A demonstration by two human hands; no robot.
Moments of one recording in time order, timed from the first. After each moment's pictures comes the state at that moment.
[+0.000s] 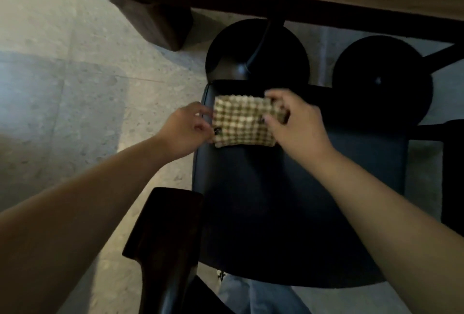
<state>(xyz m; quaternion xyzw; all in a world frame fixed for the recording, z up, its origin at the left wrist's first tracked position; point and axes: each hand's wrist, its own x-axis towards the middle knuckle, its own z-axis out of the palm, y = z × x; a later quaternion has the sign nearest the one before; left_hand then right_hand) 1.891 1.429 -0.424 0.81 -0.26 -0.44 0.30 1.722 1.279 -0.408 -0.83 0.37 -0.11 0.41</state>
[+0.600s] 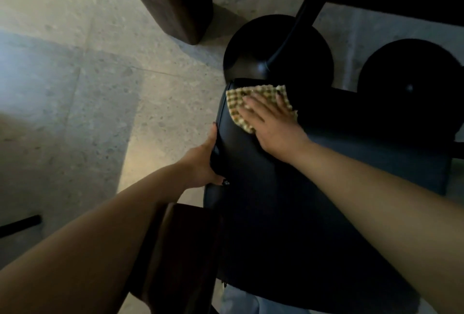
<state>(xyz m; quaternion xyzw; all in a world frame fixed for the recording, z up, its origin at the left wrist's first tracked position) 1.881 1.470 -0.496 0.80 -0.25 -0.54 0.10 1.775 1.285 -0.499 -0.98 0.08 0.13 0.12</state>
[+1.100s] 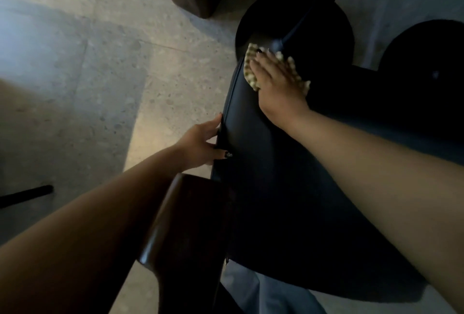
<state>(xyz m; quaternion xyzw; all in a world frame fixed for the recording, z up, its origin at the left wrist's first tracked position) 1.876 1.496 -0.500 0.73 -0.07 -0.59 0.33 1.814 1.294 -0.515 -0.96 0.20 0.05 0.20</state>
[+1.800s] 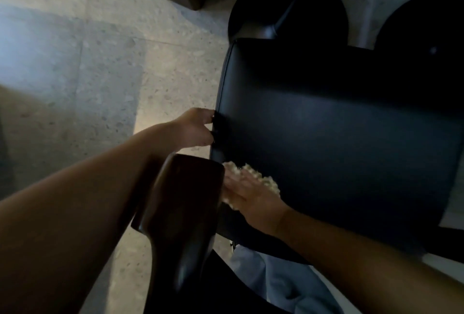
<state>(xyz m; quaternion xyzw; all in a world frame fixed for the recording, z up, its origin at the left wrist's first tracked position) 1.887 1.484 -0.485 0.75 -0.14 -0.60 0.24 1.653 1.445 -0.514 -0.96 -0.07 0.10 0.26</state>
